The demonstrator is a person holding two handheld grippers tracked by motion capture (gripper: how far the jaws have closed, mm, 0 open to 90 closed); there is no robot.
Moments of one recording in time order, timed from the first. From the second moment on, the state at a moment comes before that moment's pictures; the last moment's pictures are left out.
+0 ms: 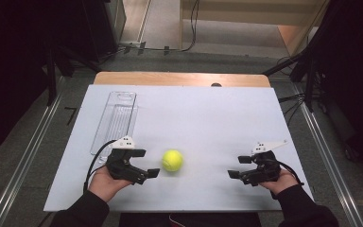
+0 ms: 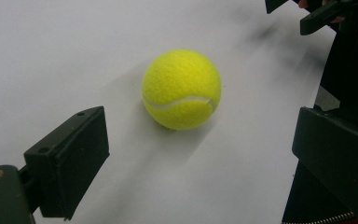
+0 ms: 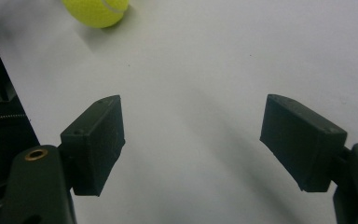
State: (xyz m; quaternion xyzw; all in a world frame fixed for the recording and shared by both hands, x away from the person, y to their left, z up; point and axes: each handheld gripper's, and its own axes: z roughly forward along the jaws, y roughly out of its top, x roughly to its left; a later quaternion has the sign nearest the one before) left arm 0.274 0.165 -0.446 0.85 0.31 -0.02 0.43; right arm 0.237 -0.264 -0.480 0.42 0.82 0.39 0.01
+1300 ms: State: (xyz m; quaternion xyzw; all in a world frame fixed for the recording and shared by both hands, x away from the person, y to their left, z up) left arm 0.292 0.133 -0.443 0.85 0.31 -0.01 0.43; right arm 0.237 -0.265 -0.480 0.42 0.82 0.39 0.01
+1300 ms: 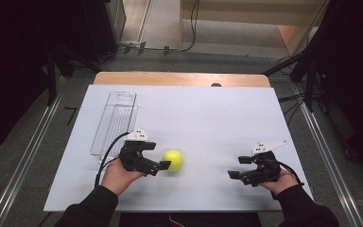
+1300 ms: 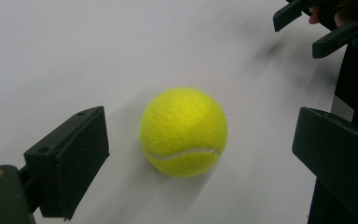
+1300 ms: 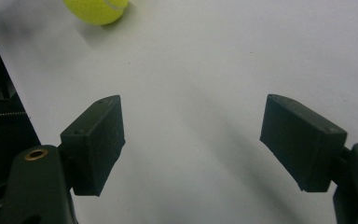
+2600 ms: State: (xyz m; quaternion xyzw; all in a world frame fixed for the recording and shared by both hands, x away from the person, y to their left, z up) left arm 0.317 0.094 -0.448 0.87 0.29 -0.01 0.41; right arm 0.237 -0.265 -0.481 0.42 0.82 0.38 0.01
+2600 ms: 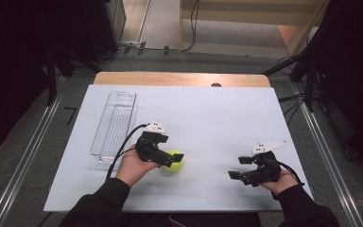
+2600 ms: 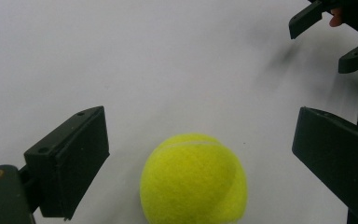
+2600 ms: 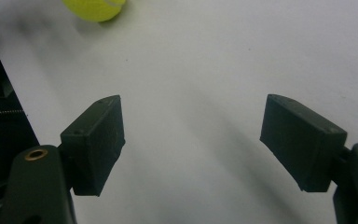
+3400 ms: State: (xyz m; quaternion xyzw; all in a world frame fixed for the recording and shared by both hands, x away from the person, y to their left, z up) left arm 0.310 0.095 -0.465 0.87 0.29 -0.02 0.39; right arm 0.236 -0.265 -0.481 0.41 0.83 0.38 0.01
